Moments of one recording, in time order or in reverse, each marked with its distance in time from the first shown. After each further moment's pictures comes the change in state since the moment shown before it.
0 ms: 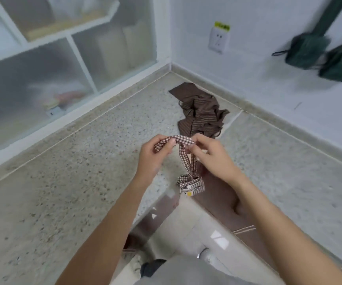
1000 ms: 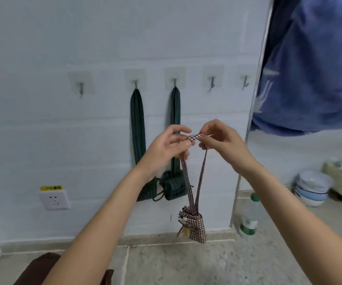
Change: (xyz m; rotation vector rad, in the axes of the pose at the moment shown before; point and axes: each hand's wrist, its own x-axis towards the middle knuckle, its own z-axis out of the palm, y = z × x) left_hand 0.234 0.259 0.374 -0.243 -1.168 0.490; right_hand 0.042 -0.009 -0.437 -0.065 0.893 -0.012
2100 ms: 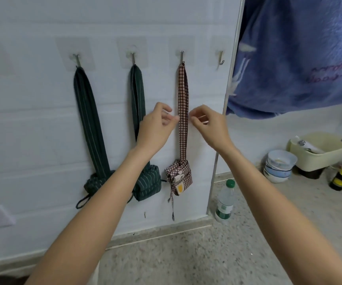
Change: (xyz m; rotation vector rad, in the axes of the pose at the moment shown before) left_hand 0.119 -0.076 0.029 0.572 0.267 0.119; right_hand 0.058 0.090 -0.049 -0.536 0.333 -0.011
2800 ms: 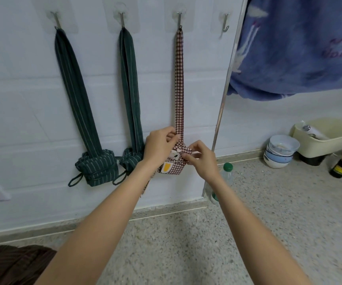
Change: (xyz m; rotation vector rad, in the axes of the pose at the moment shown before) left_hand -0.056 -0.054 0.069 0.084 -0.109 -0.140; right_hand -0.109 0.089 0.049 0.209 -0.158 0.376
